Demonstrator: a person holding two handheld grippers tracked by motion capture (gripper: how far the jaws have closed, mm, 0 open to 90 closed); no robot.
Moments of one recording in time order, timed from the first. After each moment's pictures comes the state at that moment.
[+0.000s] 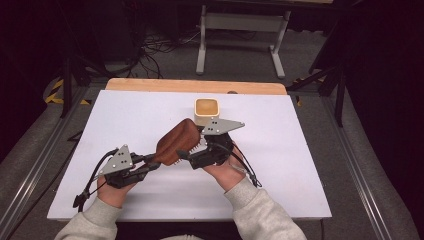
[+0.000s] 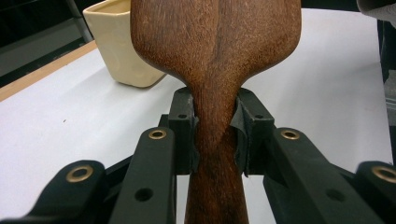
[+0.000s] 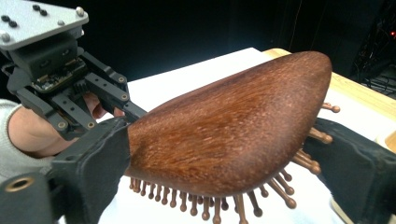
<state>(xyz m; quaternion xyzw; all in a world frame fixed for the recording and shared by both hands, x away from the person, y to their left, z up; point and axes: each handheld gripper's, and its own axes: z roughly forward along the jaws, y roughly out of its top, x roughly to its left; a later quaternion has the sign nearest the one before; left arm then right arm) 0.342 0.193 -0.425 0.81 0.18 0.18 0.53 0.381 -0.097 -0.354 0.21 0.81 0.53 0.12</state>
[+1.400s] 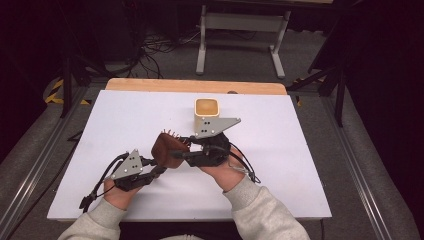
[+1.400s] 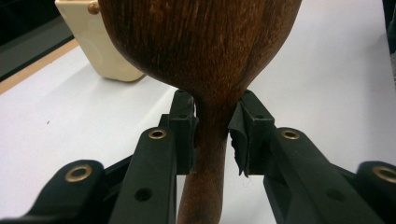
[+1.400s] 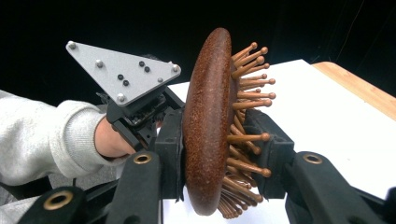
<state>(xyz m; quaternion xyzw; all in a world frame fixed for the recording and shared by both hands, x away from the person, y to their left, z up) 0.340 0.175 -0.435 0.83 0.16 0.18 0.51 0.359 -0.084 -0.318 0.14 0.83 0.53 0.07</state>
